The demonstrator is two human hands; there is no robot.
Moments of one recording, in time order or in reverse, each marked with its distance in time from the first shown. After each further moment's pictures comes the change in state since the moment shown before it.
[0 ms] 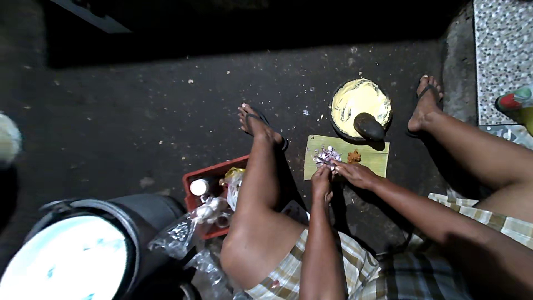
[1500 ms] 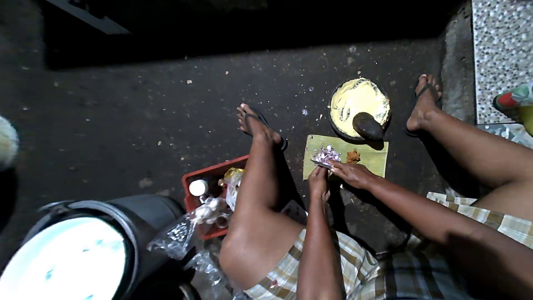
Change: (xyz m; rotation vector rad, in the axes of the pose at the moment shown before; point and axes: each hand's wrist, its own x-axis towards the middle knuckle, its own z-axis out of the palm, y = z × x) left_hand 0.004 -0.002 -0.004 0.020 0.031 0.040; right_hand 0.002 -0.008 -0.002 -0.081 -0.013 -0.029
